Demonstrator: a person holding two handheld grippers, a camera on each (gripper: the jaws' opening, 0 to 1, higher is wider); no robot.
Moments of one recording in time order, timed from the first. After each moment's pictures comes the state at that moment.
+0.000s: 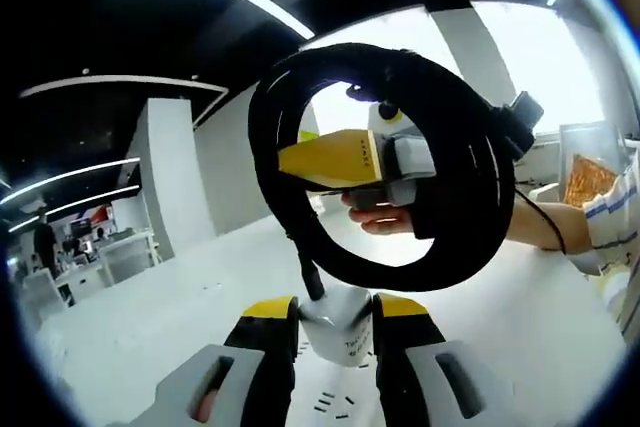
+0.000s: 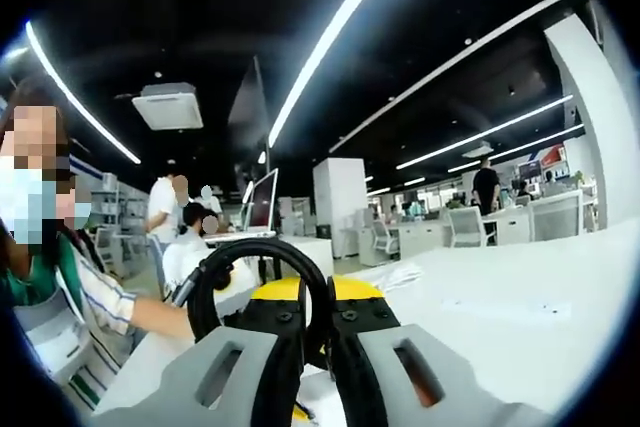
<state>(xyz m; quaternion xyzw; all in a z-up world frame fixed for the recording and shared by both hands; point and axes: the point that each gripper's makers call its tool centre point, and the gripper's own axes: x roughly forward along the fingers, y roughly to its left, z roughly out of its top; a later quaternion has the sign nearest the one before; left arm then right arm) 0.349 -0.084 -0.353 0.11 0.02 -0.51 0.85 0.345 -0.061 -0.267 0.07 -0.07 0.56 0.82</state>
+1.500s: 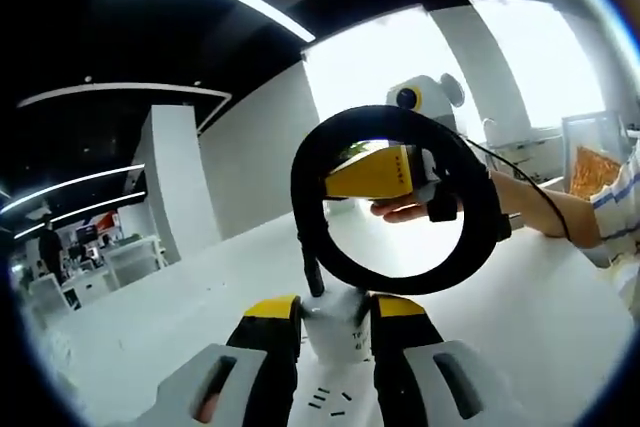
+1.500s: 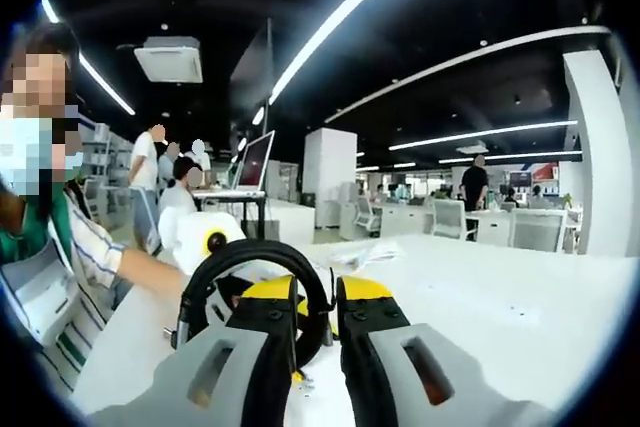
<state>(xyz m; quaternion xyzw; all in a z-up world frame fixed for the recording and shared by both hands) 0.346 -0.087 -0.363 0.12 0.00 -0.50 0.86 0.340 -0.086 -0.287 -0.04 -0.05 0.54 0.84</state>
